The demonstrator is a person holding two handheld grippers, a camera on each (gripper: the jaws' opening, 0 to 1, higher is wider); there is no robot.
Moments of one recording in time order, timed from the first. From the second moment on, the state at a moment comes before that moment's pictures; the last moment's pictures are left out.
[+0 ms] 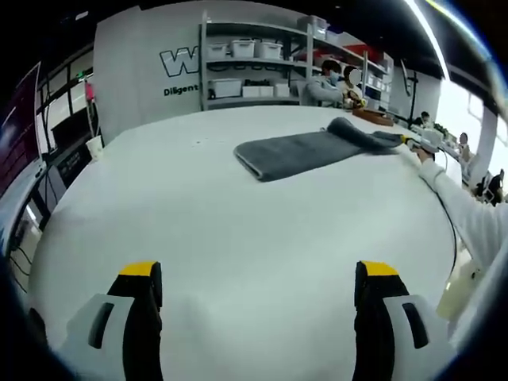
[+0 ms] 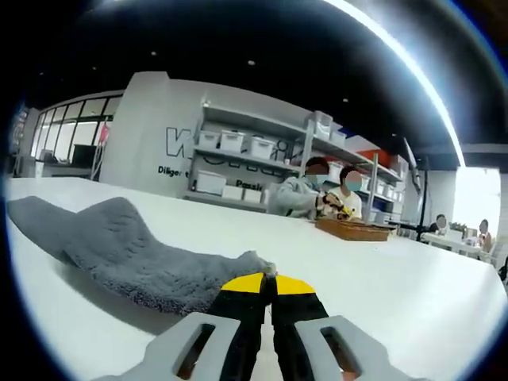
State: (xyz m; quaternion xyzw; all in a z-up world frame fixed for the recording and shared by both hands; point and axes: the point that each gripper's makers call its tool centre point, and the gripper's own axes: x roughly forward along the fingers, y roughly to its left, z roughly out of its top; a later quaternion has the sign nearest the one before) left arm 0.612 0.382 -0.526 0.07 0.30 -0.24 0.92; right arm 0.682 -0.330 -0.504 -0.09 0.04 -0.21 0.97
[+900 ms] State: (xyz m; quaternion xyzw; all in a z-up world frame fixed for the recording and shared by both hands) left arm 0.614 0.372 -0.534 0.08 0.31 -0.25 0.91; right arm 0.670 -0.357 -0.504 -0.10 0.04 -0.22 0.97
